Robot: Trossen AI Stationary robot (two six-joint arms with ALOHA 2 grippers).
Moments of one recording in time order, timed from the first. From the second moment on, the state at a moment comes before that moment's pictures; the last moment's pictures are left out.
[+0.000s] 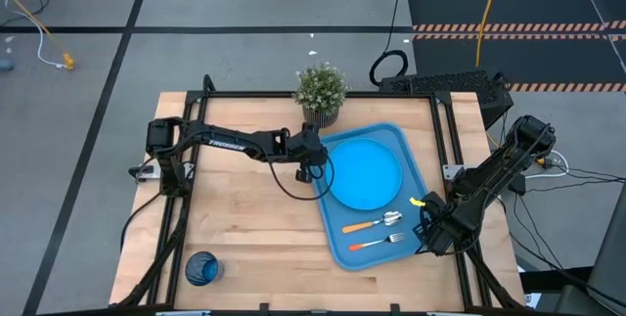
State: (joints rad) left arm 0.13 1.84 1.17 -0.13 -0.22 0.55; right arm 0.88 1.28 0.56 -1.02 0.00 1.89
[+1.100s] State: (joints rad) left arm 0.12 1.84 1.17 -0.16 -0.21 0.49; right arm 0.88 1.28 0.56 -1.02 0.00 1.83
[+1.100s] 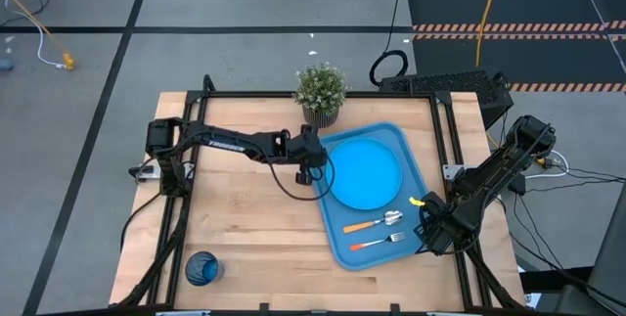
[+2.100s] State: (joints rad) left arm 0.12 1.84 1.17 -0.17 -0.21 0.49; right arm 0.88 1.28 0.56 -1.00 0.00 1.65
